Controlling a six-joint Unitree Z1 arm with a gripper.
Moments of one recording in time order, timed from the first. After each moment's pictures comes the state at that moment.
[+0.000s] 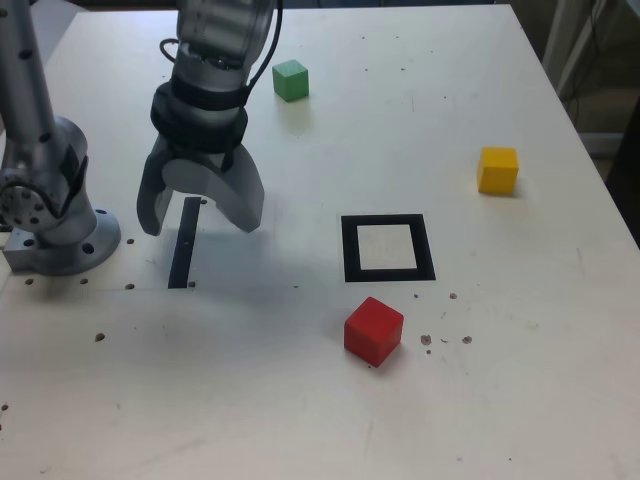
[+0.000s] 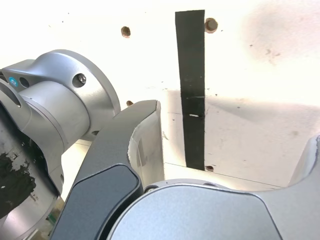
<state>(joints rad) 0.00 1.69 -0.86 1.08 -0.01 0.03</state>
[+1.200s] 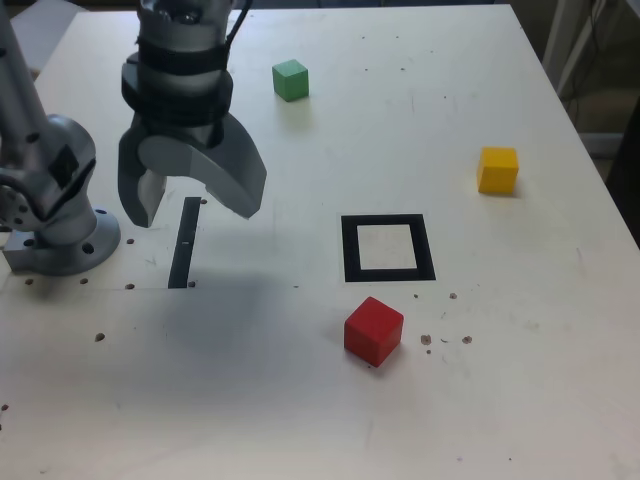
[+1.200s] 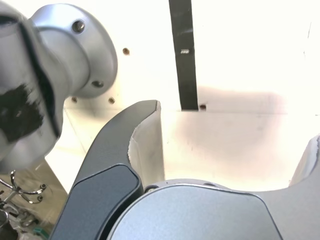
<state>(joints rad) -0.26 1.57 -1.05 1.28 -0.06 -0.18</state>
